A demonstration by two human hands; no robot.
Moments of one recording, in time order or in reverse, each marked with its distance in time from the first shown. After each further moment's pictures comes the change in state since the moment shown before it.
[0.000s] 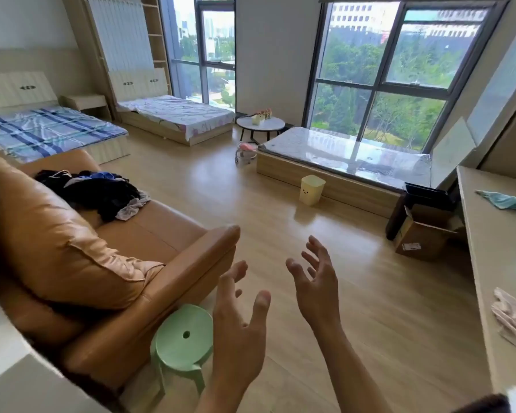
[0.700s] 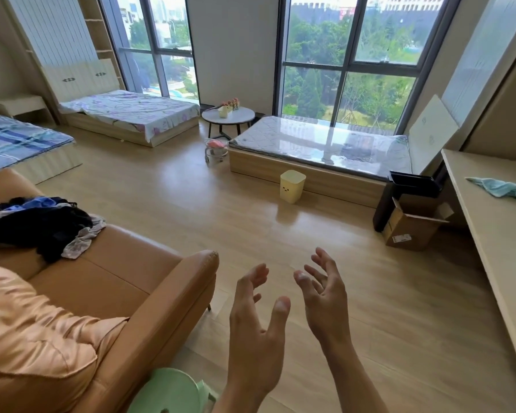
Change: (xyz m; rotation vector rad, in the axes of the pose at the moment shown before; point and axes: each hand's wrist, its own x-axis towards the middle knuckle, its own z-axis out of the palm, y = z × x) left_hand 0.219 -0.034 0.125 -0.040 -0.259 0.022; right_hand 0.209 0.067 0.055 0.066 0.103 0.155
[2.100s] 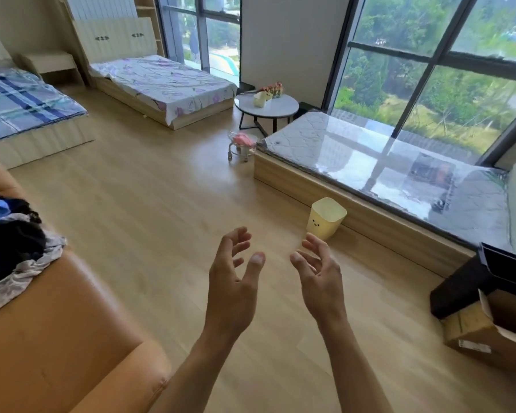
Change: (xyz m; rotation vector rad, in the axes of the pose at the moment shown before) left_hand 0.665 -0.109 0.175 -0.033 0.194 -0.112; right_hand 0.666 0.051 0.200 -0.044 -0.267 -0.030
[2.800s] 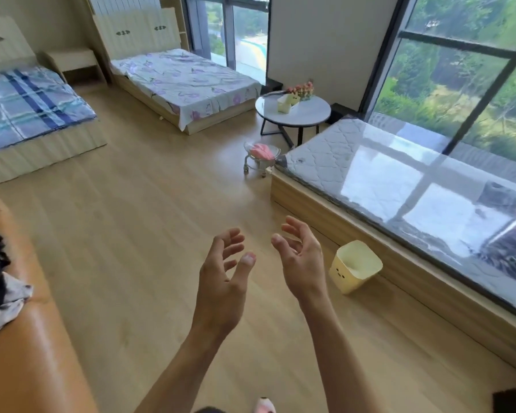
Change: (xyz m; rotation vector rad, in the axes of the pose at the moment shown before) left_hand 0.410 -0.042 0.132 0.005 0.088 -0.066; right_hand 0.455 0.006 0.105 0.070 -0.185 -0.026
